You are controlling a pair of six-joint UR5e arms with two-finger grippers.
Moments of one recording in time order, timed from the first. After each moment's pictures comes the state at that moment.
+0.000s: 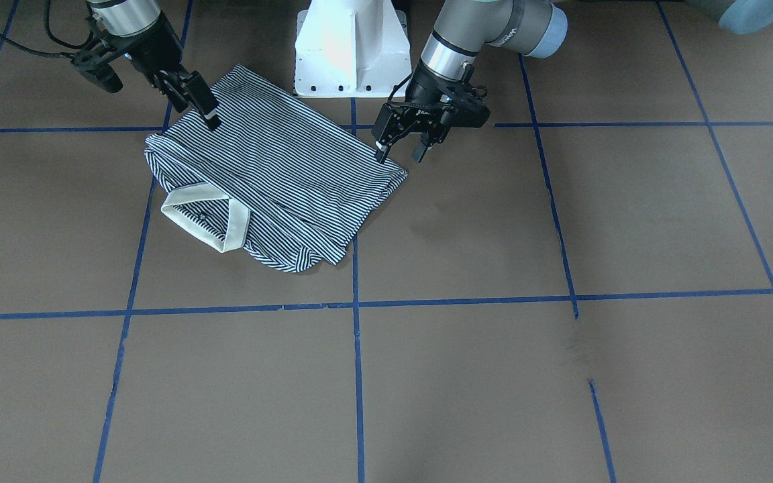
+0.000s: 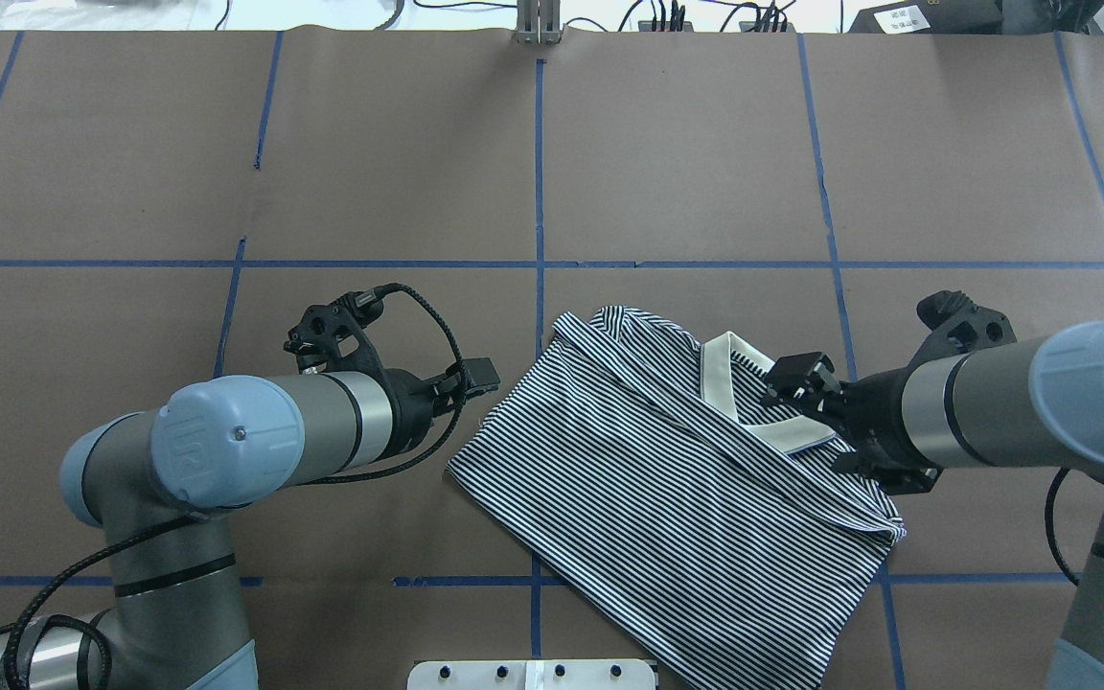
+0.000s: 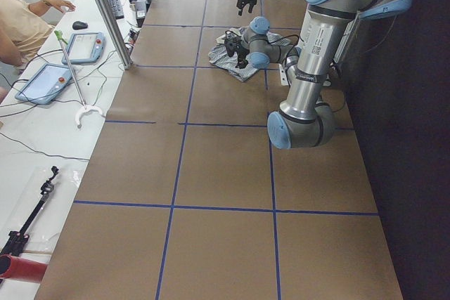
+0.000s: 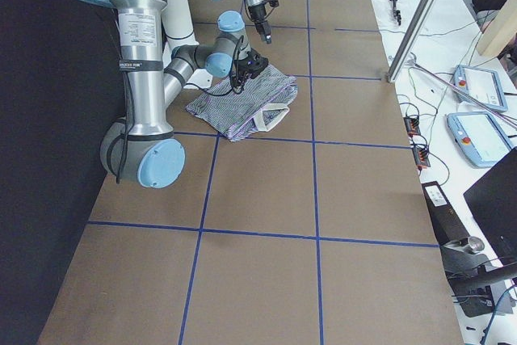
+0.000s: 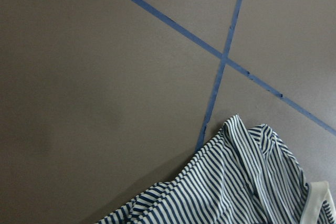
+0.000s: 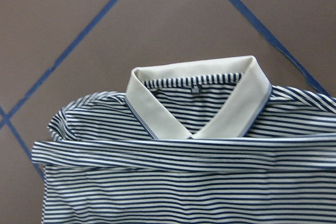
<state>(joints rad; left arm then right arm) -0.35 -2.01 -1.93 -1.94 -1.55 -1.77 0.53 -1.50 2.27 -1.36 1.81 1.97</state>
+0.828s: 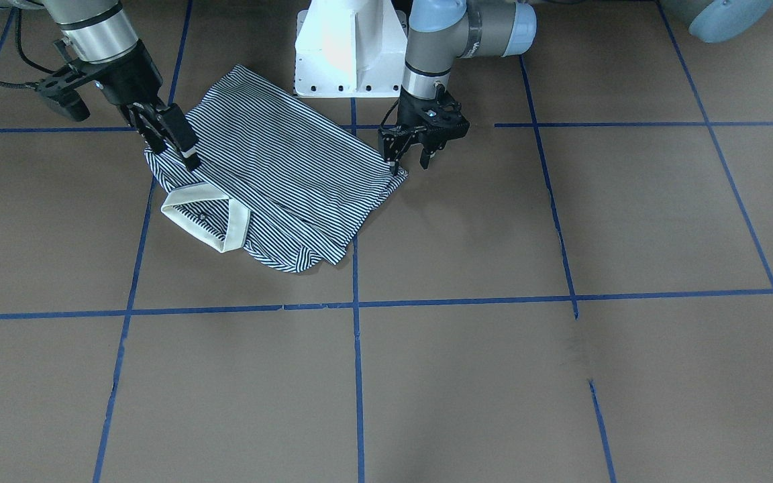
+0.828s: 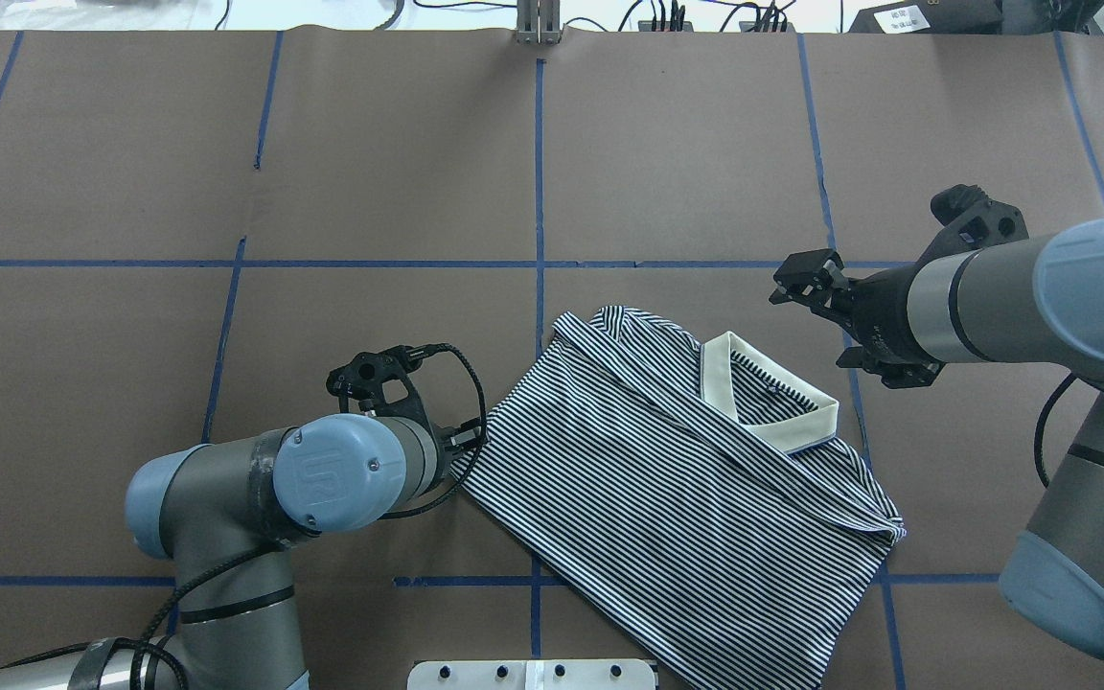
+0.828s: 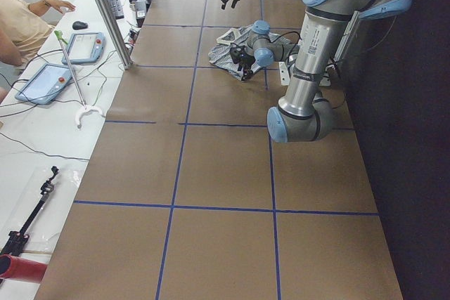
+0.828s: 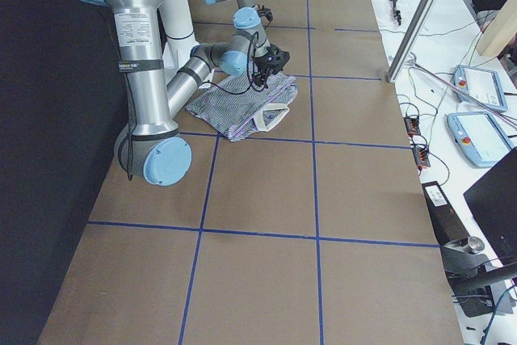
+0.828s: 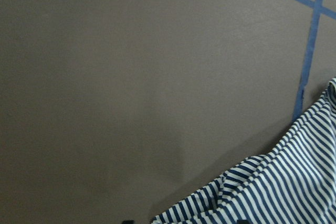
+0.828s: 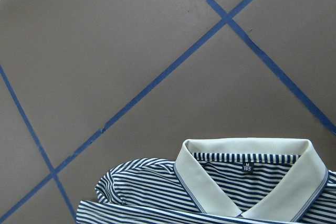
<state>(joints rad) -0.29 -2.08 -1.81 -1.72 -1.53 -1.72 0.65 -1.42 2.18 -1.35 1.79 1.87</state>
